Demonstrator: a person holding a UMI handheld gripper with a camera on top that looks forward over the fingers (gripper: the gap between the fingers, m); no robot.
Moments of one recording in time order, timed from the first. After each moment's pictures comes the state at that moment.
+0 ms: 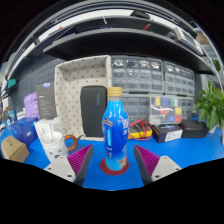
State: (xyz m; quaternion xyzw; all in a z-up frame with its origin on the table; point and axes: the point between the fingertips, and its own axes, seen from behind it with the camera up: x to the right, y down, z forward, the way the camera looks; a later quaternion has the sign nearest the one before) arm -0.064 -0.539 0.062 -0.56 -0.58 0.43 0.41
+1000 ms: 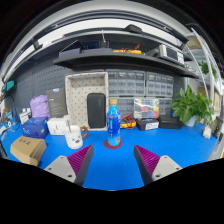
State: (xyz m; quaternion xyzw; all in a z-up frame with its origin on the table) arm 0.112 -0.553 0.123 -0.60 -0.56 0.39 0.43
